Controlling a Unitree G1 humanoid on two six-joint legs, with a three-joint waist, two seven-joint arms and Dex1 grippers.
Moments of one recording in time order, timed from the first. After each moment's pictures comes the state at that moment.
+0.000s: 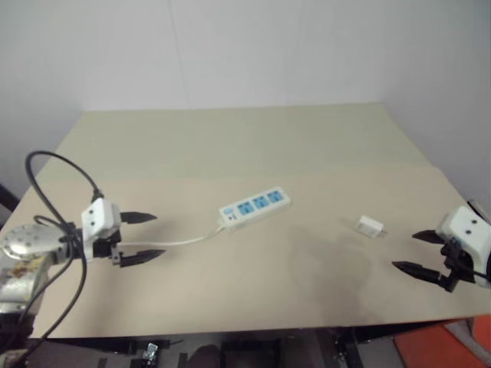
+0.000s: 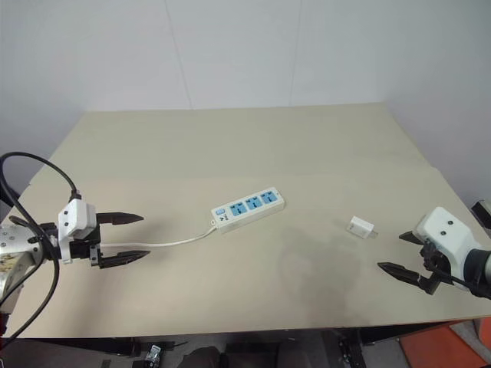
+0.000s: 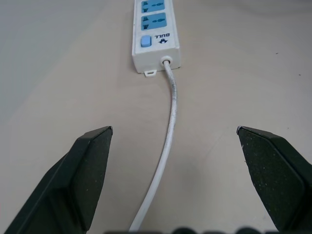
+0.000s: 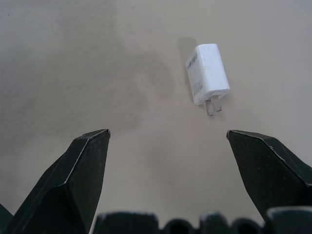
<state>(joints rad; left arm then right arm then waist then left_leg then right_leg) -0.14 0.92 0.20 0.03 -0.39 0.11 -1.28 0.20 -1.05 -0.53 -0.31 0.30 0.55 1.08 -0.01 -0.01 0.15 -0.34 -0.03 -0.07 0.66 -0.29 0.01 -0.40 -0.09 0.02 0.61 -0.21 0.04</state>
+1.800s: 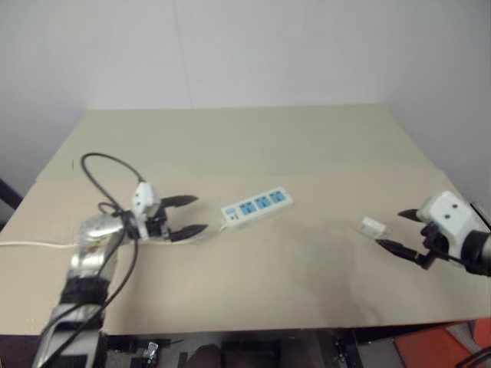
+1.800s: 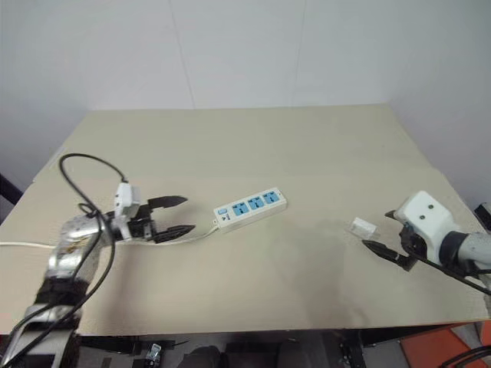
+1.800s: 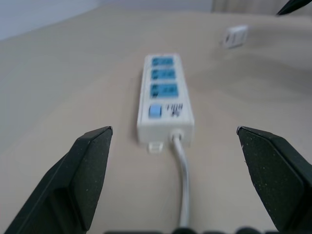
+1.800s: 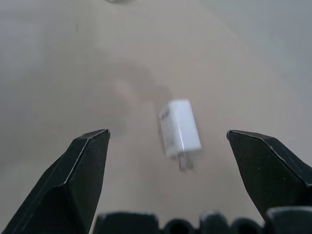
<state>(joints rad) -0.54 0.55 0.05 0.49 -0.36 -0.05 -1.32 0.03 -1.00 -0.39 -0.31 0.26 0.51 0.94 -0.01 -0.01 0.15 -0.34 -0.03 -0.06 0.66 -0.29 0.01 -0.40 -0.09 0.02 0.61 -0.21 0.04</state>
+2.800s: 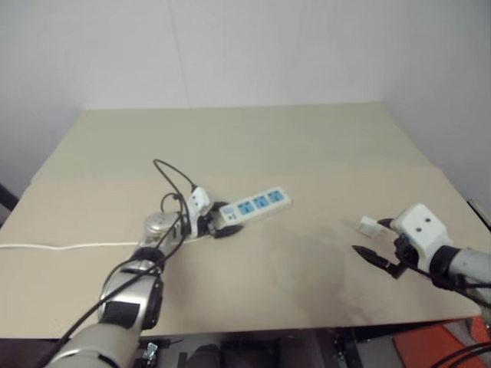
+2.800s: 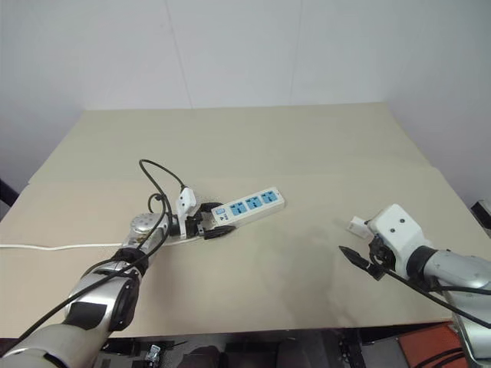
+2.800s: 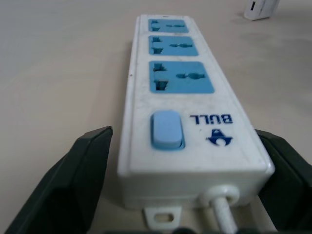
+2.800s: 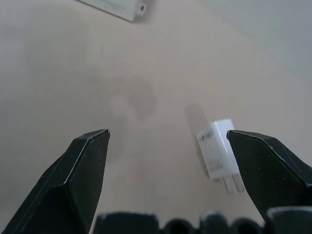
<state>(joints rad) -0.87 0.28 0.03 1.25 -0.08 -0.41 -1.20 0.09 -0.87 -0.33 -0.55 0.26 0.67 0.75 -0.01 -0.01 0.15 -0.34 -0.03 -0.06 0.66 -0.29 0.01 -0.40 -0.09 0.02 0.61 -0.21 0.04</state>
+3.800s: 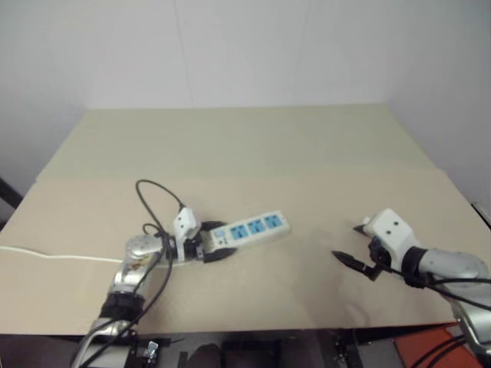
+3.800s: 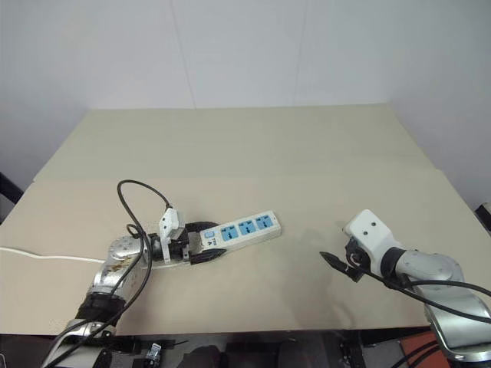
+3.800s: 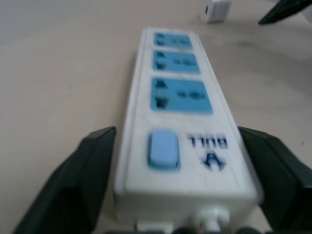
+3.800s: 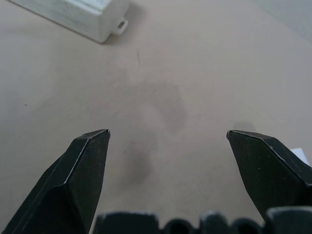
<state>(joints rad) -0.39 0.36 -0.01 0.35 -0.23 0.03 -1.18 0.02 -0.84 -0.16 -0.50 0.25 0.67 0.71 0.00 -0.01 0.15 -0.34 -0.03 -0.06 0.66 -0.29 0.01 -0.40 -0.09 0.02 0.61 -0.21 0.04</state>
